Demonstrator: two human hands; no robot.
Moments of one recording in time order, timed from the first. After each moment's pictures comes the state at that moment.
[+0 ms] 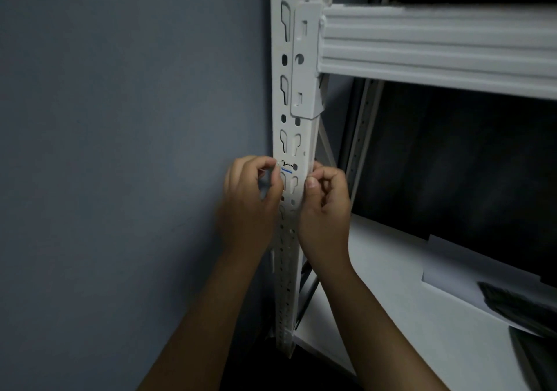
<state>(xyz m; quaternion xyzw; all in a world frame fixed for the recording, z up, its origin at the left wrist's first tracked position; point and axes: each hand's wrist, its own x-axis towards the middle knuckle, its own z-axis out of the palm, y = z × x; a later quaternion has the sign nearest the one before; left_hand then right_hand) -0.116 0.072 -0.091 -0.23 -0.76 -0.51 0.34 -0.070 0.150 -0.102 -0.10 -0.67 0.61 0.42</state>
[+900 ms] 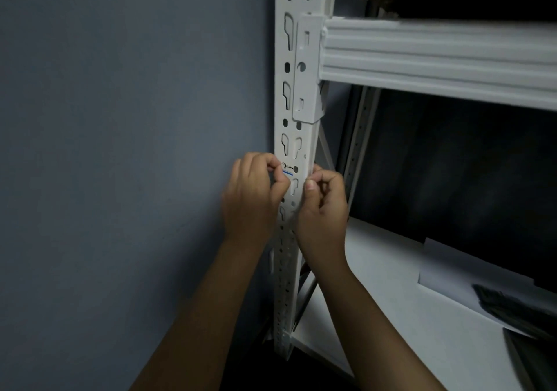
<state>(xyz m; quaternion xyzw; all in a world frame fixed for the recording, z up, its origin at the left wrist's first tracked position) -0.122 0.074 -0.084 -0.24 -0.80 -0.40 0.38 -0.067 0.145 -0.099 -0.09 -0.64 0.63 0.42</state>
